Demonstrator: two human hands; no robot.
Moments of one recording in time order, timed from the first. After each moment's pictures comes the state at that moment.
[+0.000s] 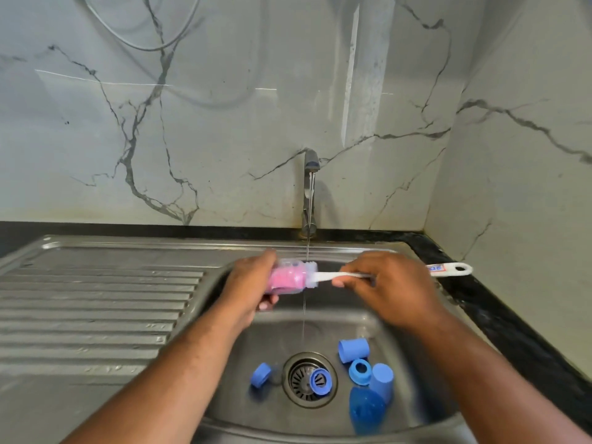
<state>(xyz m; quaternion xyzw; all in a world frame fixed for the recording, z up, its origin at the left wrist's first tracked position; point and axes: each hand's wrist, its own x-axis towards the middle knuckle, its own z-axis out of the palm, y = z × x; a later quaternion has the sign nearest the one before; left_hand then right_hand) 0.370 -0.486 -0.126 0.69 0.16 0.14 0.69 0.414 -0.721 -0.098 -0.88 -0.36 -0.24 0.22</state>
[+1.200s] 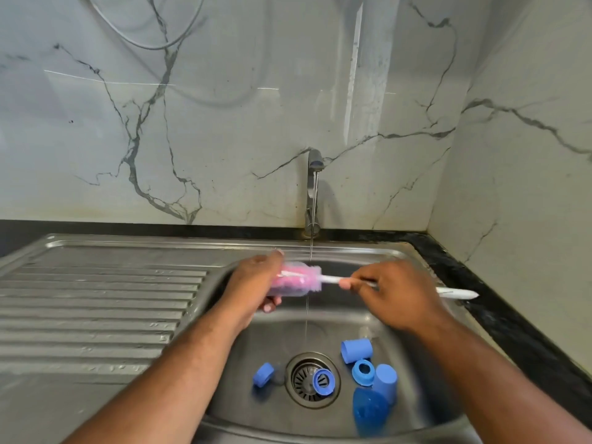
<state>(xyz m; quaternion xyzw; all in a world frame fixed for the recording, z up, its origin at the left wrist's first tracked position) 0.369 -0.481 -0.130 0.72 0.14 0.12 0.67 0.422 -0.719 -0.108 -0.93 -0.29 -0.15 0.19</state>
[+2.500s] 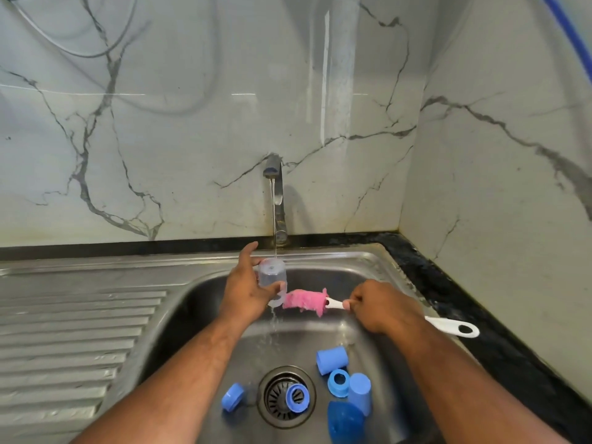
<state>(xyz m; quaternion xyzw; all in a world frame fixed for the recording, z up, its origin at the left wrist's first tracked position) 0.447 -0.500 -0.170 0.86 0.08 0.25 0.43 0.465 -0.742 -0.134 -0.99 -0.07 0.03 0.13</state>
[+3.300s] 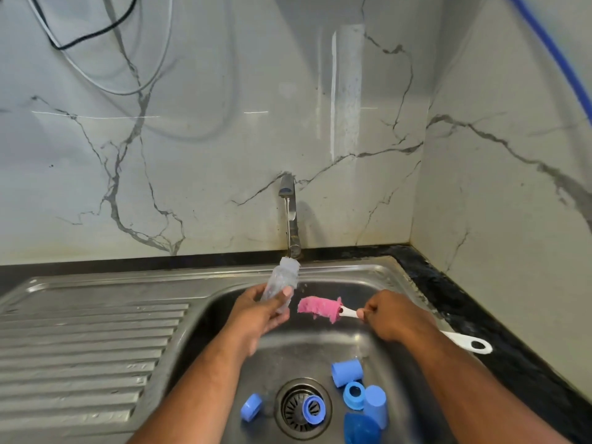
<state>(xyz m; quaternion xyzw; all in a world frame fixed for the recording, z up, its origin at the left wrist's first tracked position) 0.413 -0.499 -0.157 0.62 0.15 0.10 0.76 0.464 -0.742 -0.131 -0.98 -0.06 0.04 0.17</state>
